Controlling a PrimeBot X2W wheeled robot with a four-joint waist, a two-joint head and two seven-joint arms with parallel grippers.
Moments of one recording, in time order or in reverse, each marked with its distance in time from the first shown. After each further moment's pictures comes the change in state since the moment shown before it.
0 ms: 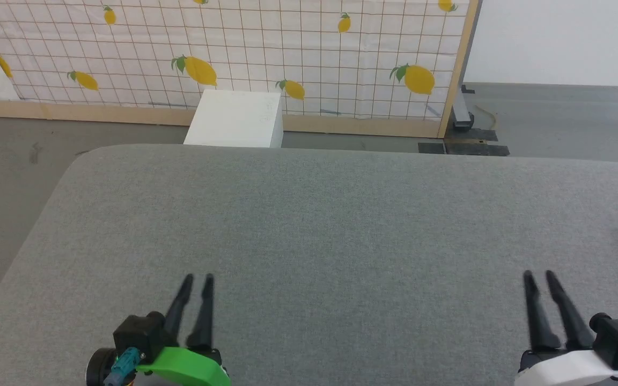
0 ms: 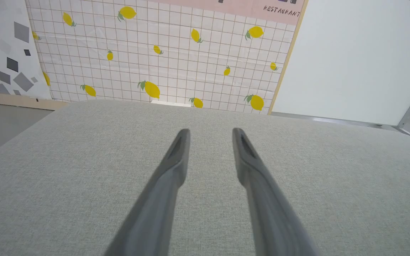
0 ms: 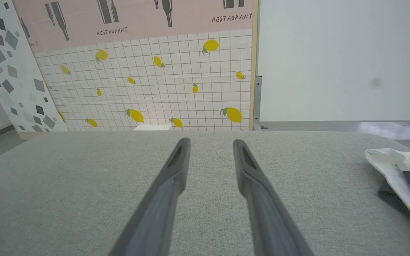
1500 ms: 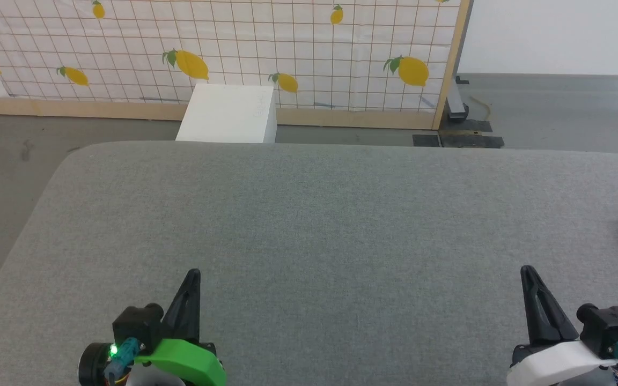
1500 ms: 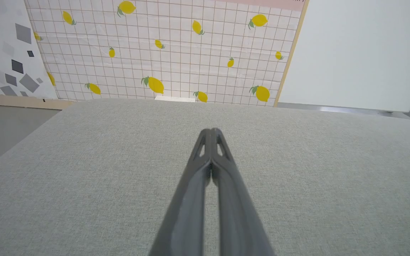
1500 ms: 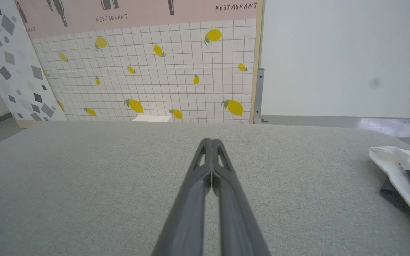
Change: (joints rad) left arm -0.001 0.000 0.018 -0.044 0.045 0.025 0.067; right arm -0.017 0.000 0.023 -0.011 -0.027 0.000 0.050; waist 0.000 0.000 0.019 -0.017
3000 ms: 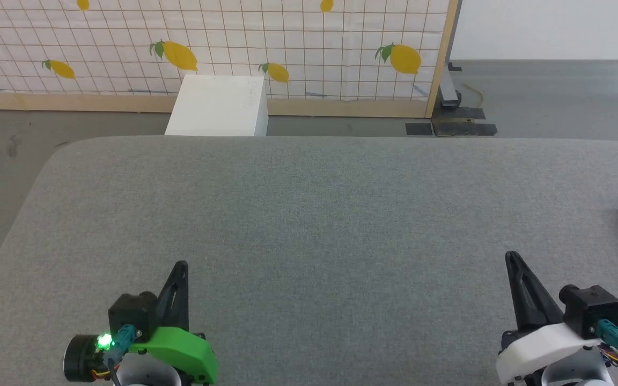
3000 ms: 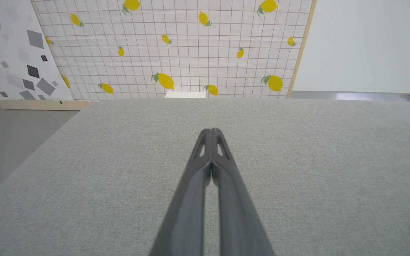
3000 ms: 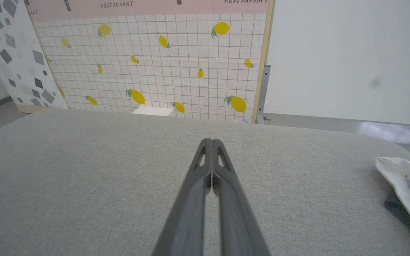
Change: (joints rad) left arm -0.003 0.000 0.030 -0.068 0.073 0.043 0.093; right arm -0.046 0.000 0.034 -0.022 -0.046 0.000 0.070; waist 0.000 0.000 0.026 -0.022
